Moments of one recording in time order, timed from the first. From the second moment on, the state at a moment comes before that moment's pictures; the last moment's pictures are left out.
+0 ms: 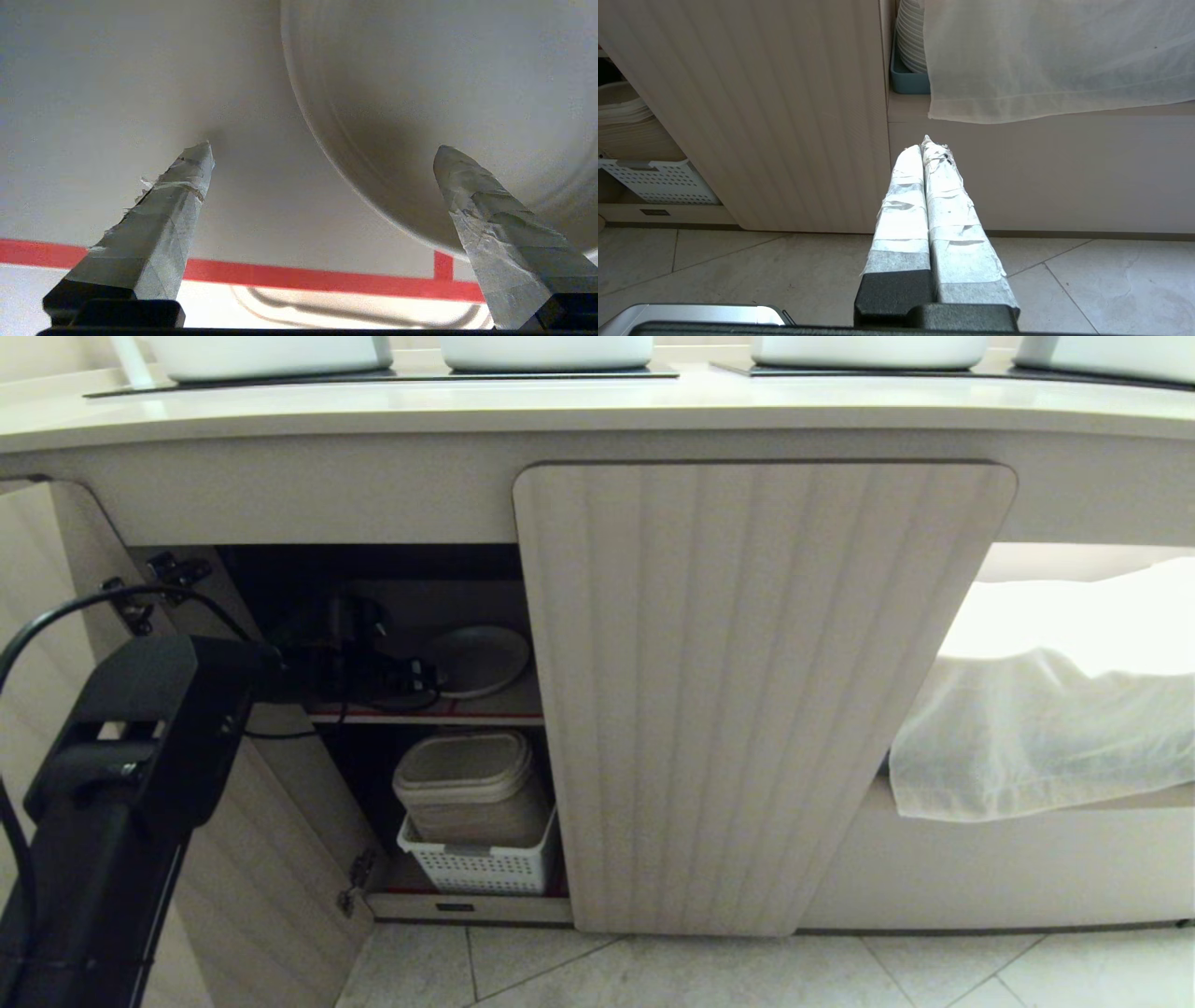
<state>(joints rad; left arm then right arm) 0.04 2.57 -2.00 0.02 -0.09 -0.15 0.00 0.00 0.00 -0.01 0.00 0.02</state>
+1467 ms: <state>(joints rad) 0.04 2.60 -2.01 -0.01 -0.08 -0.12 0.00 0.00 0.00 0.00 0.00 0.02</state>
